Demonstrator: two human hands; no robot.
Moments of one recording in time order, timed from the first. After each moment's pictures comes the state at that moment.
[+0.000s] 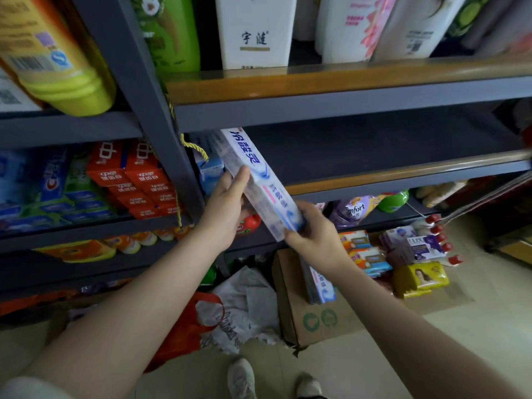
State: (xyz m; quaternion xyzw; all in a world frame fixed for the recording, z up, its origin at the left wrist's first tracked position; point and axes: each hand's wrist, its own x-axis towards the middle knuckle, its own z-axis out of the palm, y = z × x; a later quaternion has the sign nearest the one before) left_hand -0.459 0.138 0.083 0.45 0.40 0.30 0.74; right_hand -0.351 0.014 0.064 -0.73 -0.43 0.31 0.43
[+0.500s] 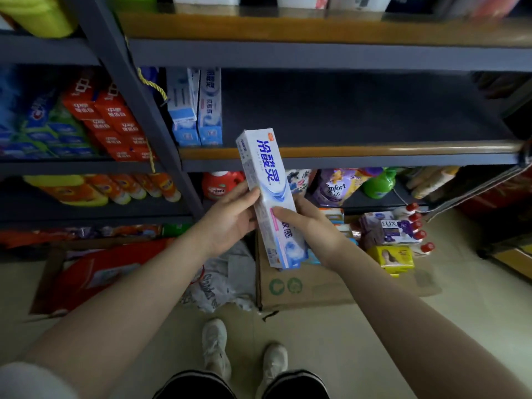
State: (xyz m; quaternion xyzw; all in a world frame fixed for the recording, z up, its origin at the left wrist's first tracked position) left_hand -0.442 0.011 0.065 0.38 0.28 0.24 0.85; right_hand -0.302 -0.075 0.070 -0.58 -0.30 0.60 0.47
